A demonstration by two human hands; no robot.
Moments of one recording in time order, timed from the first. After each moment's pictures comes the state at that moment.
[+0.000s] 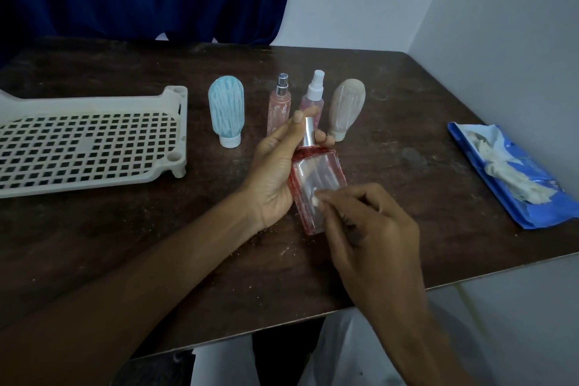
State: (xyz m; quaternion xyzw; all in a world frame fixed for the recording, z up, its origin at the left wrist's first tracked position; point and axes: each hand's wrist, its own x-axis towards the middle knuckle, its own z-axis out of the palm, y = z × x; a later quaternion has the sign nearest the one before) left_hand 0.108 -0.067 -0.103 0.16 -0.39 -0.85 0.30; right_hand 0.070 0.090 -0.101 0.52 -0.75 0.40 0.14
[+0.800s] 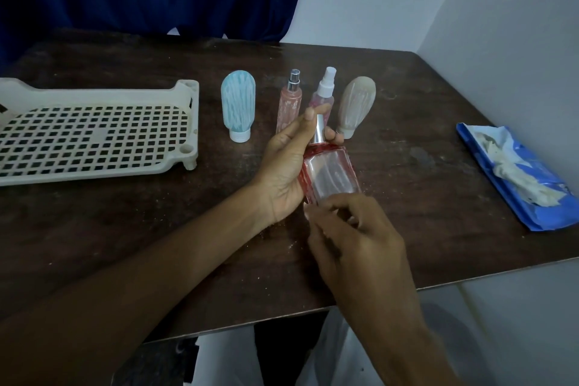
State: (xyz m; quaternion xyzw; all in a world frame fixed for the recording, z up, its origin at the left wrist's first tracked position) left_hand 0.109 -0.064 -0.103 0.16 -0.38 -0.86 0.31; right_hand 0.092 0.091 -0.109 0.56 -0.74 0.33 0.17
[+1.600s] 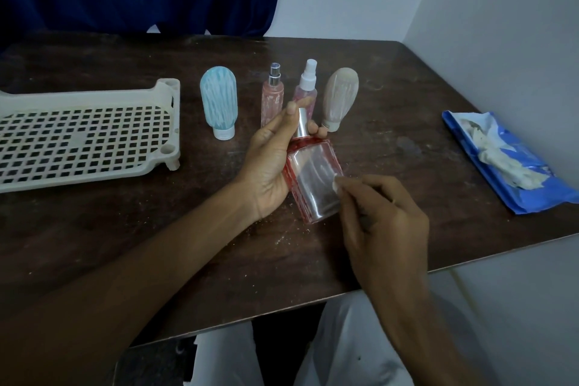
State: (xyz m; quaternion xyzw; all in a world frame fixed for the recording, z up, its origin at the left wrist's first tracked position) left_hand 0.110 -0.065 -0.105 0.15 -0.41 -0.85 0.30; right_hand 0.063 0.099 -0.114 0.46 -0.78 0.40 0.17
